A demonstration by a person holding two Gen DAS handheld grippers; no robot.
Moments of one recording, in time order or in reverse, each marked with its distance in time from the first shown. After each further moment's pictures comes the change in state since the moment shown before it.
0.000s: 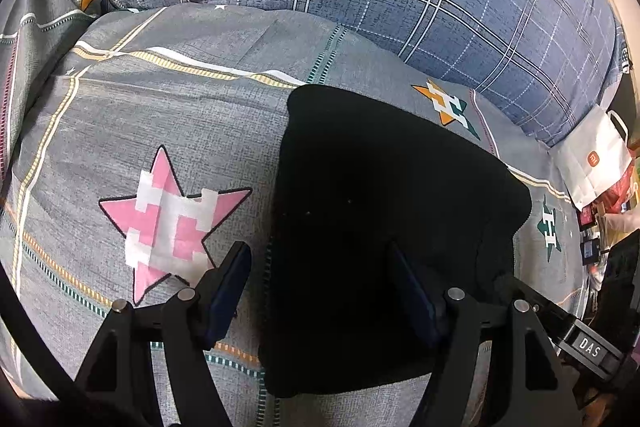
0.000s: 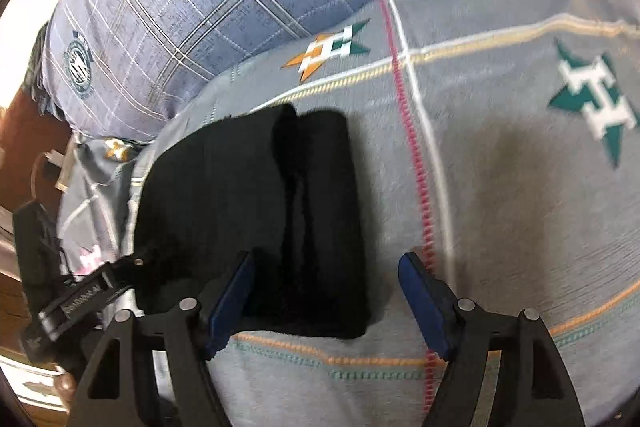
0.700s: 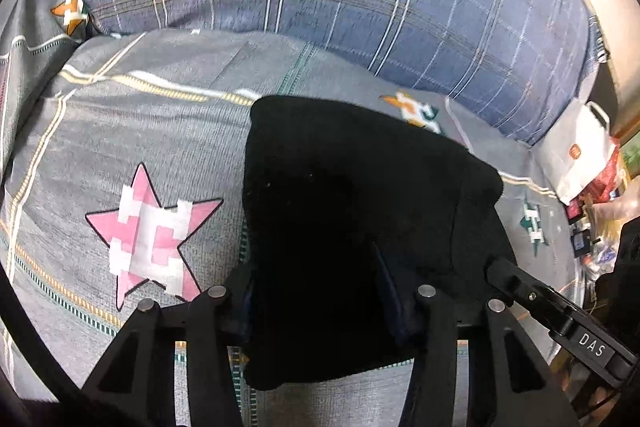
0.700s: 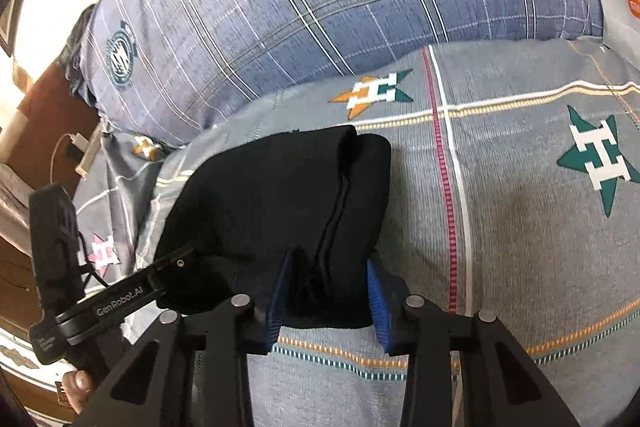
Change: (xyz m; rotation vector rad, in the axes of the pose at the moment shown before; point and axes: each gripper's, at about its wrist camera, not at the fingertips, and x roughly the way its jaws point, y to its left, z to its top) left arm -0.003 -0.013 -0.009 0.049 -0.071 -0.037; right arm -0.022 0.026 -0.008 -0.128 -0.109 0.009
